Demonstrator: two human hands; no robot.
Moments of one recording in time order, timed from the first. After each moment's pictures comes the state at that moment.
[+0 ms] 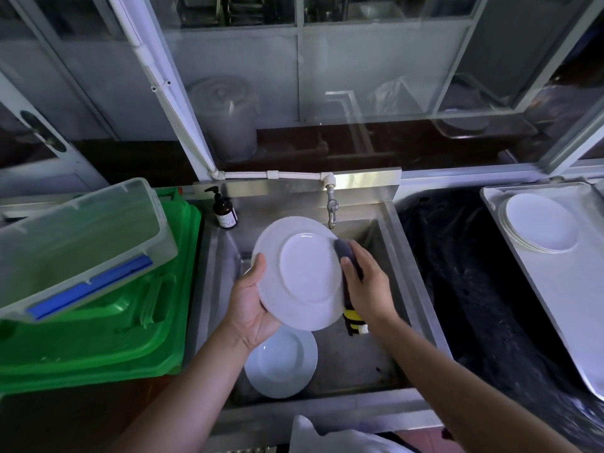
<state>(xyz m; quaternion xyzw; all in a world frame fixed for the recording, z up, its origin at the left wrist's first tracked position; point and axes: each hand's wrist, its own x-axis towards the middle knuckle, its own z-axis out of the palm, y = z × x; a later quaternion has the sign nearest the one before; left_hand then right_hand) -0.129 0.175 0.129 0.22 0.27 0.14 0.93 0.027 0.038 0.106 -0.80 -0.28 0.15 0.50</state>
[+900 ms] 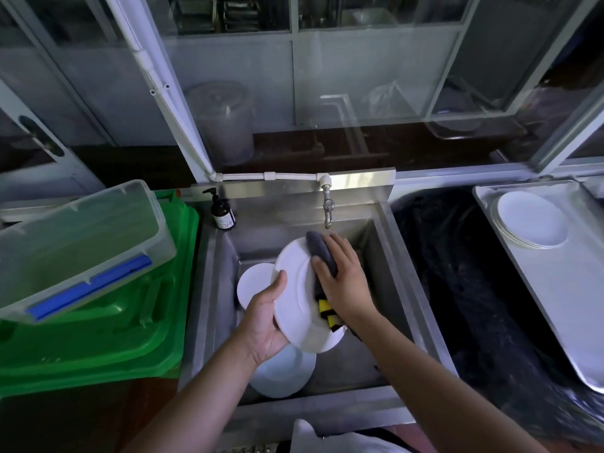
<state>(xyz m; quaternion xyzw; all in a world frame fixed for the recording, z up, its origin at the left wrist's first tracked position) -0.136 0.139 0.138 0.26 0.29 0.07 0.92 0.007 0.056 0.108 -0.81 -0.35 0.13 0.45</state>
